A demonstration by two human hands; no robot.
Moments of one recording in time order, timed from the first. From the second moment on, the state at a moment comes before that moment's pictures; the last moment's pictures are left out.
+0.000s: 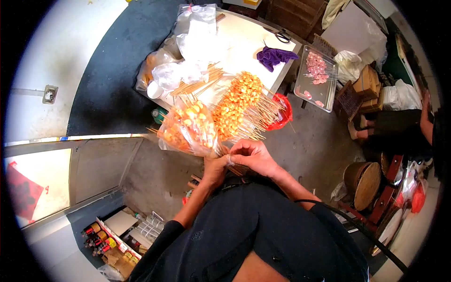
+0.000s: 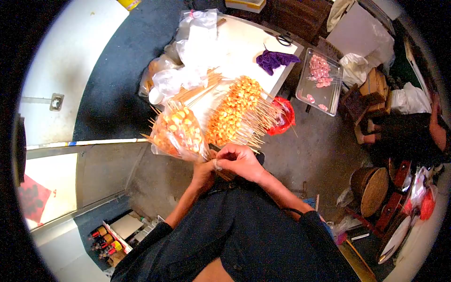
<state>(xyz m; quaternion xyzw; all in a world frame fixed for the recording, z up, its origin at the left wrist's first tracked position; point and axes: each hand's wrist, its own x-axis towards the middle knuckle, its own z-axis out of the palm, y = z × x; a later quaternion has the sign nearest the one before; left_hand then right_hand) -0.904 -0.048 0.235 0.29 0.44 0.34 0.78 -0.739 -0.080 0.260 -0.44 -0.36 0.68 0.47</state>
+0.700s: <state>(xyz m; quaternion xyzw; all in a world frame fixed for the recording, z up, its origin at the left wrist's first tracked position) -0.893 -0.054 0.248 0.29 0.41 0.32 0.80 -0.726 -0.081 0.249 -0.43 -0.32 0.68 0.50</state>
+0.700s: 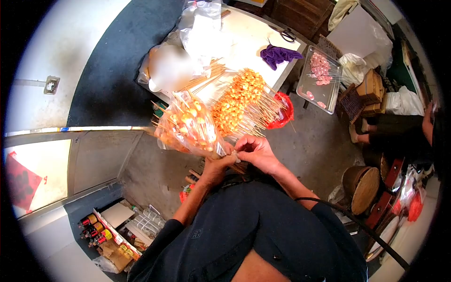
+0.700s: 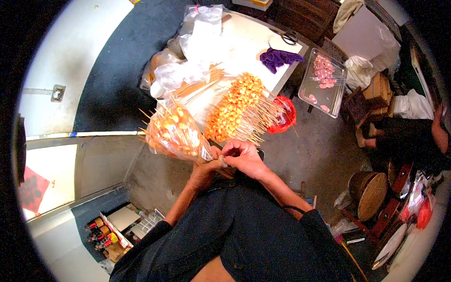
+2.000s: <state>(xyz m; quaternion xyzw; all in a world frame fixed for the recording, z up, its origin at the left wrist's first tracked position) -0.890 -0.058 0.237 0.30 0.52 0.39 0.70 -0.731 -0.086 0.233 -0.47 -0.21 0.74 0.43</state>
